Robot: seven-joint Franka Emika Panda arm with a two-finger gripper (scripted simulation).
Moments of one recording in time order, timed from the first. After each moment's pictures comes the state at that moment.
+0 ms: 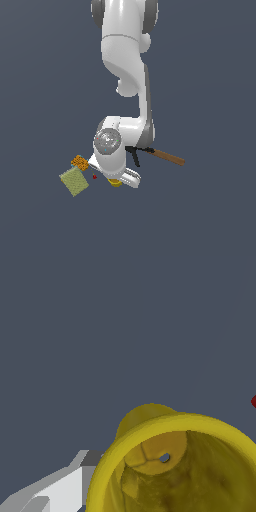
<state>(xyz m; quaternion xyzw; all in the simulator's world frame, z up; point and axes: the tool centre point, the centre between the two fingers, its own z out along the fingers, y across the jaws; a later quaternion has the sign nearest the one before) 0.123 -0.050 0.046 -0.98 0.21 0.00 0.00</state>
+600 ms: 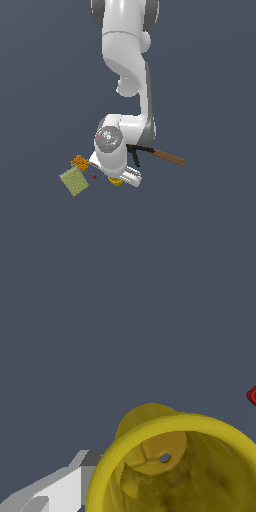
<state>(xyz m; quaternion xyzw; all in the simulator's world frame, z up) 0.120 -0.047 0.052 -0.98 0.21 0.00 0.00</state>
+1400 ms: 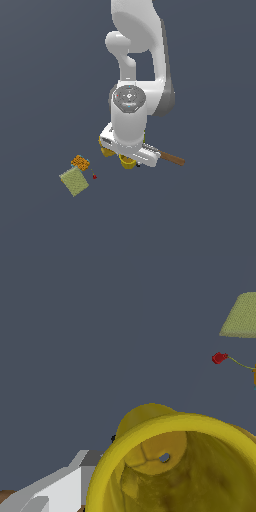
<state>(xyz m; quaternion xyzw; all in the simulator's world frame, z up) 0.084 0.003 0.149 -0.98 0.21 0.00 0.00</state>
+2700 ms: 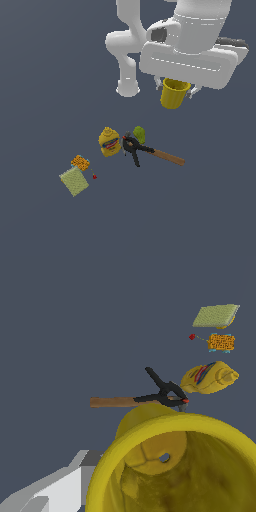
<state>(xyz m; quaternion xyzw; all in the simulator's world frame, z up) 0.002 0.126 0.392 -0.98 0.21 0.00 0.00</state>
